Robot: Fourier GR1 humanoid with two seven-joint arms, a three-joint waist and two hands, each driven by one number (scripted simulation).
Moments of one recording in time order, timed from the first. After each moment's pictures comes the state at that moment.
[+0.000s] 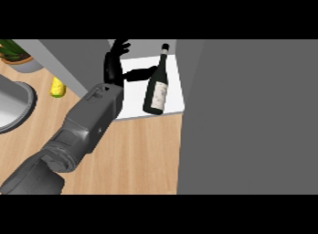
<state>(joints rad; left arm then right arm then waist) -1.18 0.06 -0.50 0.00 0.77 0.62 -0.60 0.03 -0.14 -0.21 -2.29 -0.51 0.41 0.30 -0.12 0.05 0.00</state>
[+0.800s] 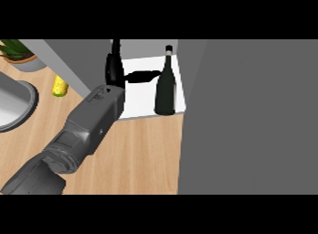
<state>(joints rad) -1.17 0.05 -0.48 -0.02 0.77 0.61 -0.66 0.03 -0.13 -0.20 -2.30 -0.50 0.41 0.31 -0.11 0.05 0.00</state>
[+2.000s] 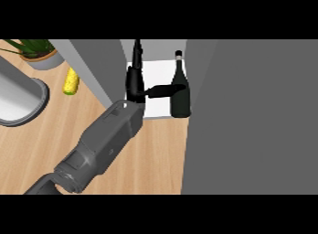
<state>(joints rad) -0.99 0.00 -0.51 -0.38 0.84 0.59 -0.80 0.07 -0.11 -0.18 -2.33 -0.48 0.39 0.33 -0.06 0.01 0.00</state>
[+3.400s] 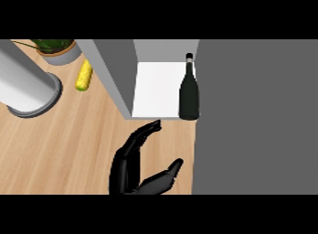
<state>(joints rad) -0.23 0.22 -0.88 -1.55 0.65 0.84 -0.64 0.14 -0.15 -0.27 -2.34 -0.48 0.38 0.32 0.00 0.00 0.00</state>
